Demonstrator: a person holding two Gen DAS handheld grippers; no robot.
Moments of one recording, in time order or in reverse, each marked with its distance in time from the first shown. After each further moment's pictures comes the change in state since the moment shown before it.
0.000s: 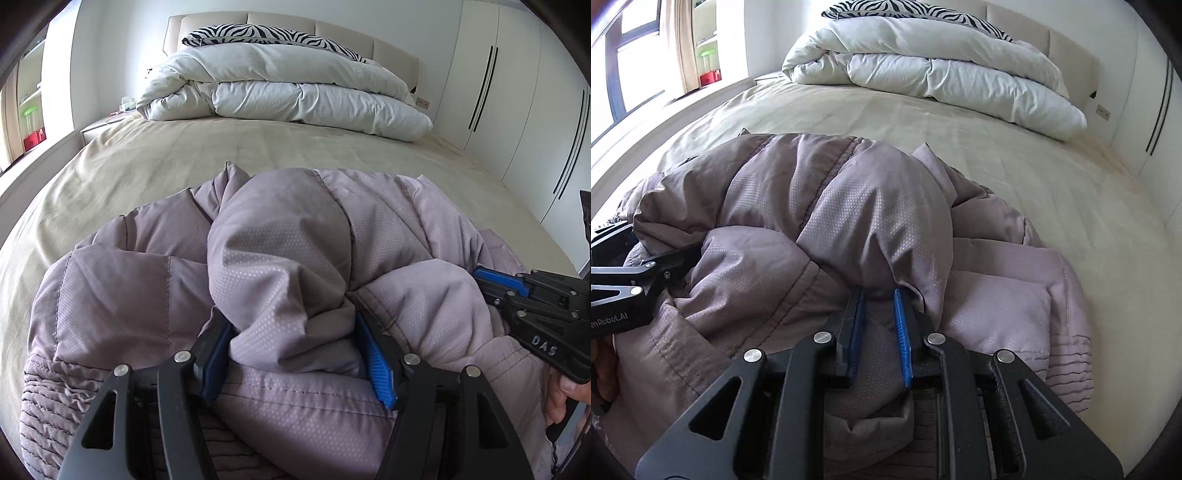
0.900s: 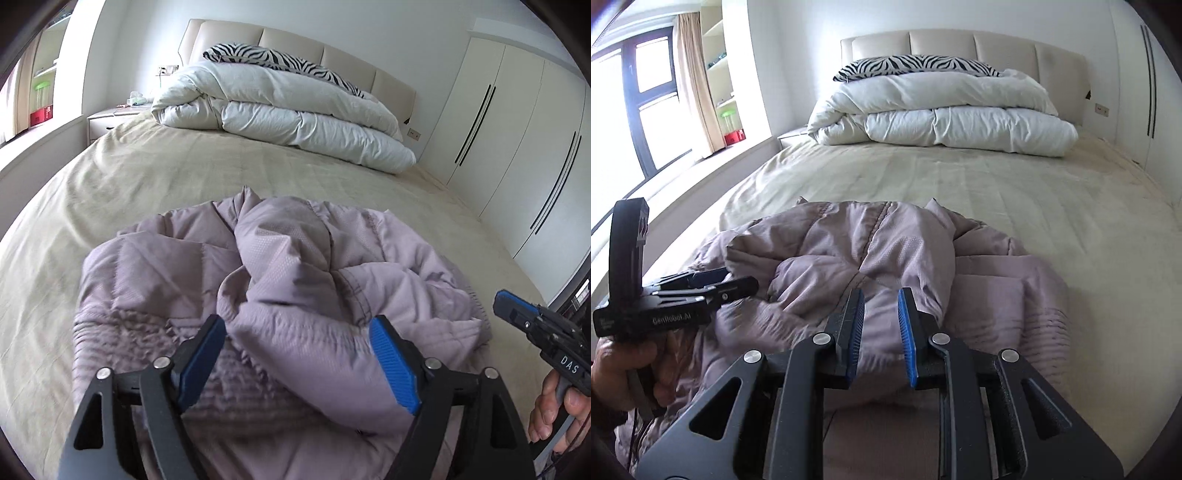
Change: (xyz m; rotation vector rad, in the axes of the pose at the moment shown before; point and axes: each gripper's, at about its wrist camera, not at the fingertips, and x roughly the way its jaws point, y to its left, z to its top) left arm -0.097 0.014 -0.013 -0.101 -0.081 -0.092; right arm -0.109 0.004 -0.019 0.112 -0.196 0.139
